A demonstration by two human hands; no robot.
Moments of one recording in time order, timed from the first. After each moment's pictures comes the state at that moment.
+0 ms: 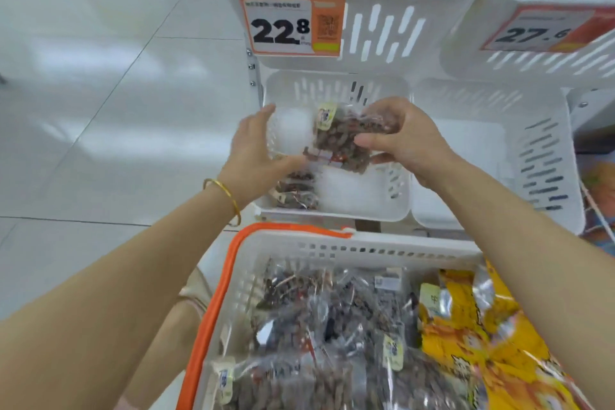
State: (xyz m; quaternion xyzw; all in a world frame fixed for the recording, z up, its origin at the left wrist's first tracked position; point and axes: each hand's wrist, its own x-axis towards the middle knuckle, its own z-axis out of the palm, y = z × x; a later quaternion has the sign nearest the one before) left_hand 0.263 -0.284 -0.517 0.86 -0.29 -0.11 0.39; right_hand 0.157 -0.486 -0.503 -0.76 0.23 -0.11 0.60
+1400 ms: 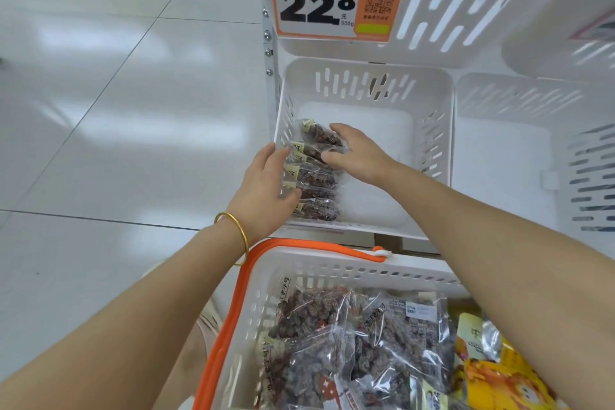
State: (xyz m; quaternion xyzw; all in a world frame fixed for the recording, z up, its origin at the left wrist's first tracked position) left_hand 0.273 -0.268 -0.573 0.89 -0.30 -0.15 0.30; right_hand 0.254 -0.465 -0.595 -0.89 0.17 0.04 0.42
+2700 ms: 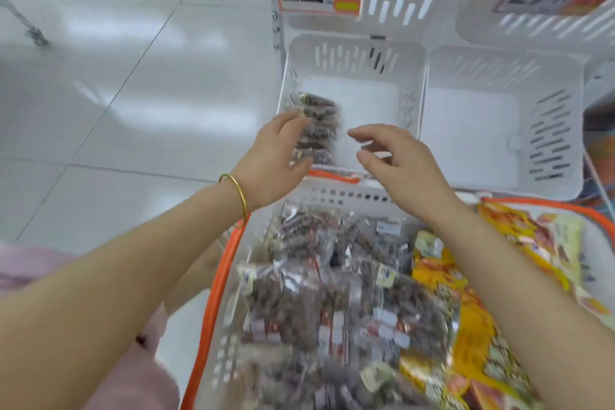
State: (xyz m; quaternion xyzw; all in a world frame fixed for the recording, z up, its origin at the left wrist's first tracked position) left_hand 0.186 -0.237 -0.498 0.88 -0.41 -0.08 0.25; right_hand 0.071 -0.402 -0.493 -0.89 0.12 -0.08 0.43
